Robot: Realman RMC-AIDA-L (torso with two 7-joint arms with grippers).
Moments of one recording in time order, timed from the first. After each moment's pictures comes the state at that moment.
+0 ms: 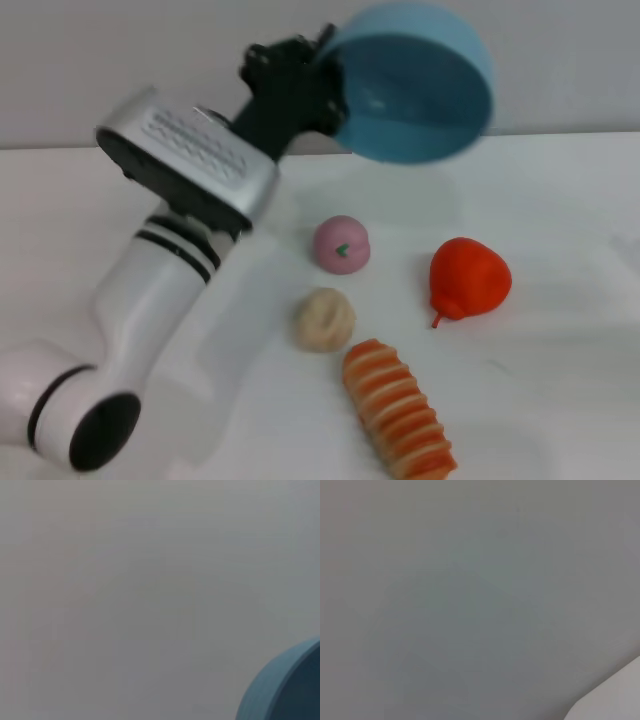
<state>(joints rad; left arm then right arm) -0.60 -2.08 -0.70 -0.67 2.21 0.92 0.54 0.29 2.05 -0.40 -0.64 -1.70 -1.34 1.92</state>
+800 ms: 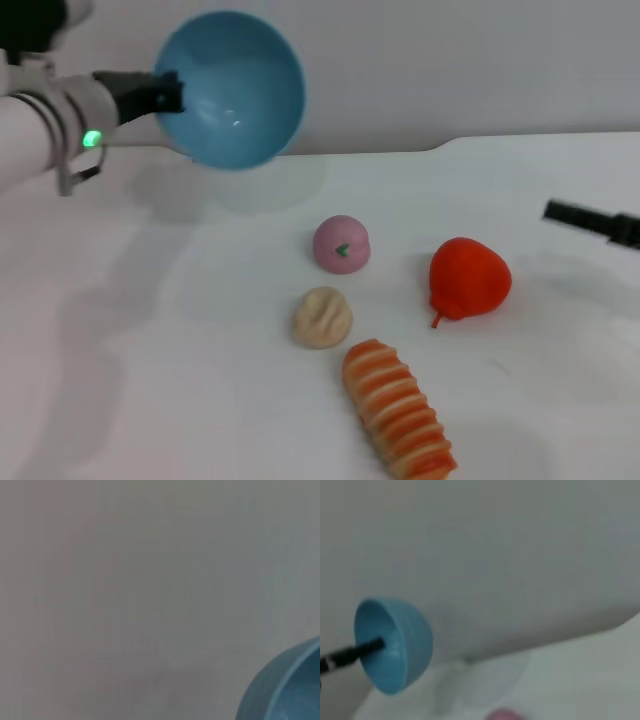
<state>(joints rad) -0.58 -2.06 -1.71 -0.92 2.28 -0.36 0.60 0.44 2.02 -0.64 -0.66 -1.93 -1.35 1.92</state>
